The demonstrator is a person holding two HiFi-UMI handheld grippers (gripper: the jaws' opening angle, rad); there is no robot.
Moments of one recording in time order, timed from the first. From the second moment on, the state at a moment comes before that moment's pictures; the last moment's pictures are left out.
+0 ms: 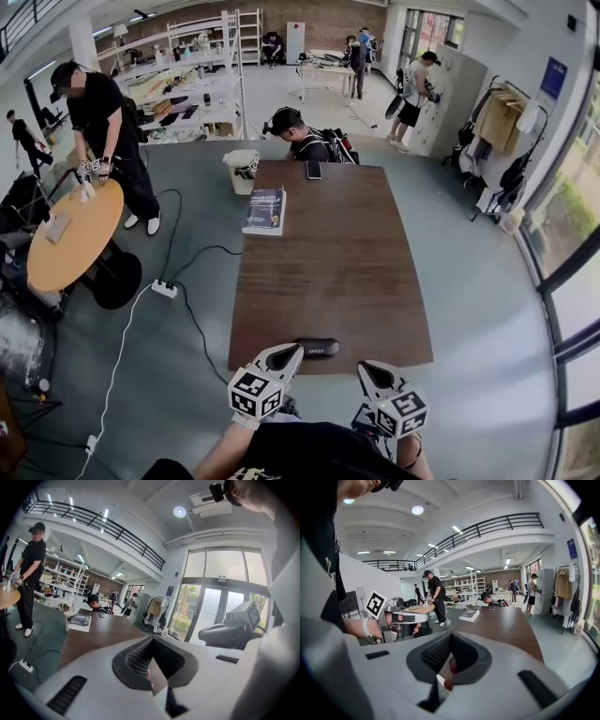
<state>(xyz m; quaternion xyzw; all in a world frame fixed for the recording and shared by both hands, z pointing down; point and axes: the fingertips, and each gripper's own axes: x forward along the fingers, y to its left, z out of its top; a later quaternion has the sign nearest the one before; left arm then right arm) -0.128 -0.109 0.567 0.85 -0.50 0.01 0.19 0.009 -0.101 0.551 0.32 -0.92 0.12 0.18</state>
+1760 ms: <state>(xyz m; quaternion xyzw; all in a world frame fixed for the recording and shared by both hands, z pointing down) 0.013 0.075 0.580 0.87 -0.45 0.06 0.19 0.112 0.059 0.576 0.31 -0.93 0.14 0.14</state>
